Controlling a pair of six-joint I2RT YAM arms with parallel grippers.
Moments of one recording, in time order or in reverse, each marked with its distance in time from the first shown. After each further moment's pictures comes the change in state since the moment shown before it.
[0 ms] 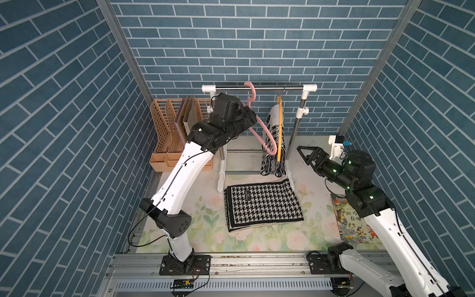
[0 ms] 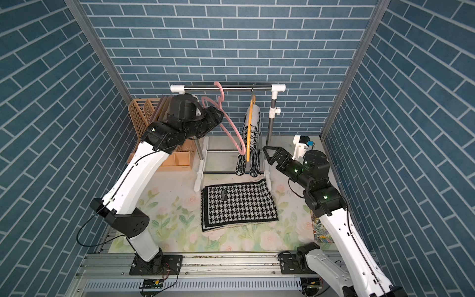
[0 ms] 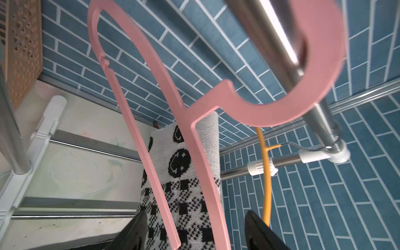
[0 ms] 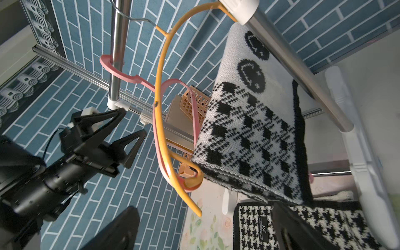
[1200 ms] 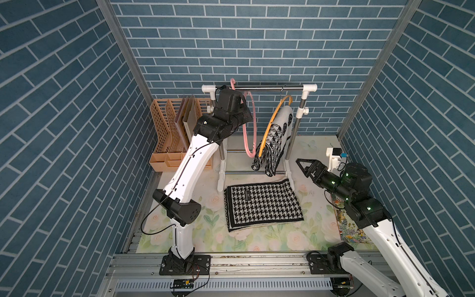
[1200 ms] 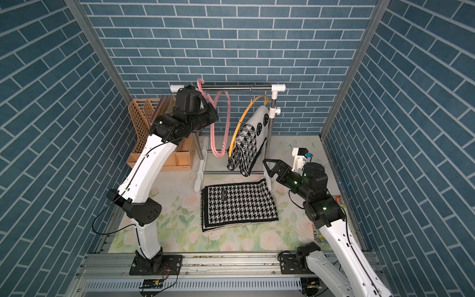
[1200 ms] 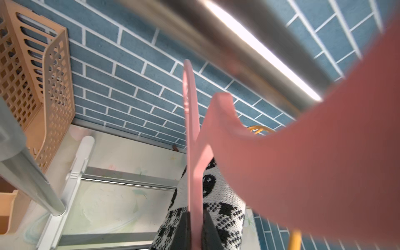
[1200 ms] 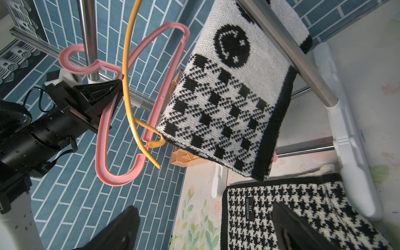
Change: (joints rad) left arm 0.036 0.133 0.215 -0.045 -0.085 0.195; right arm 0.000 -0.101 -0.172 0.038 -0.023 0.005
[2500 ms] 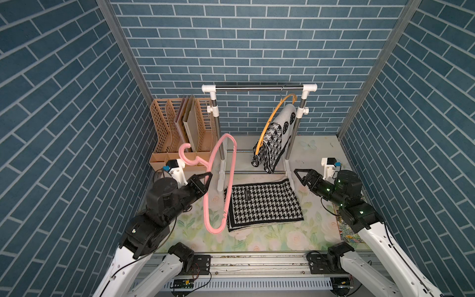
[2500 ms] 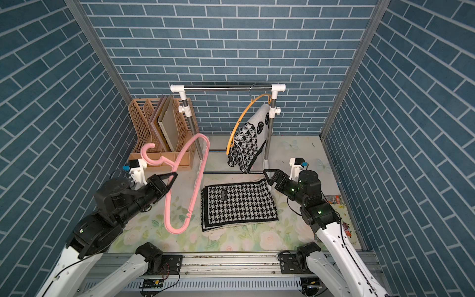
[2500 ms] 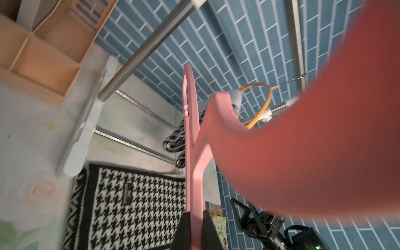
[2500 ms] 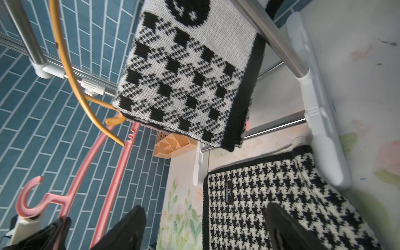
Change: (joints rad) left arm 0.040 -1.342 -1.518 0.272 0.201 -0.338; right arm 0.000 -0.042 -0.170 -0.009 0.020 -0.016
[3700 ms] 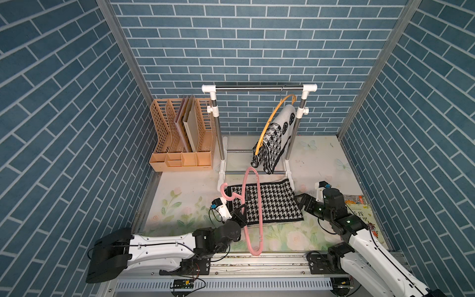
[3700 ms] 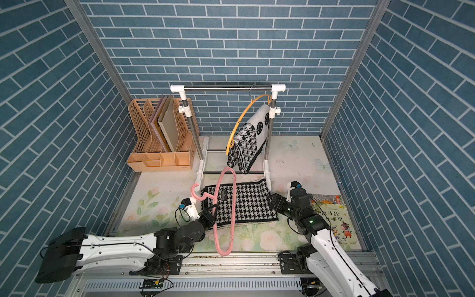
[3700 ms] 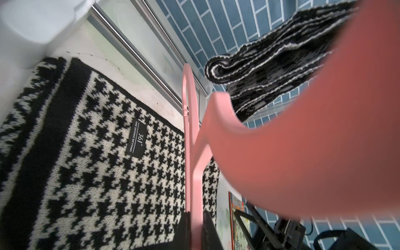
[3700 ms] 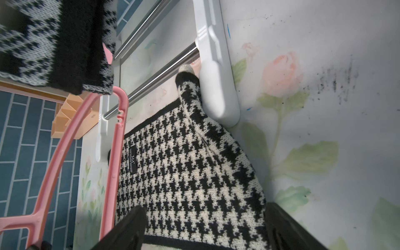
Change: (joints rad) left arm -0.823 0.460 -0.589 0.923 -0.850 -0.370; right arm 0.000 -0.036 -0.326 -0.063 0.124 -0.142
